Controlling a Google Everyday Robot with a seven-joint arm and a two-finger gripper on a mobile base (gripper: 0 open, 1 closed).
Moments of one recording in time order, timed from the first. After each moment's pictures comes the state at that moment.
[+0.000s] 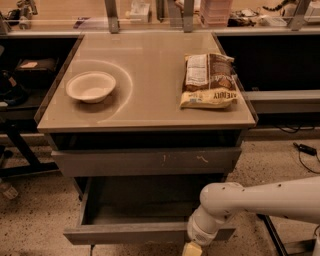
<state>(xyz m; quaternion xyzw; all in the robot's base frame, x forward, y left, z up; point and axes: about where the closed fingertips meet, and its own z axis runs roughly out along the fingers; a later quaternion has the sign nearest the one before) 0.354 -0.087 0.433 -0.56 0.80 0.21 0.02</state>
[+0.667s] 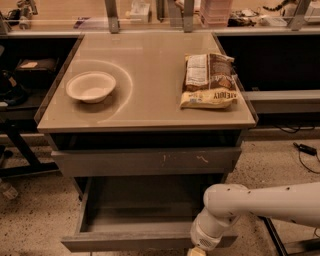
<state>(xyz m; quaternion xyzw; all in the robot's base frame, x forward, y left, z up) 0.326 -0.096 0.448 -0.56 0.80 0.23 -0.01</state>
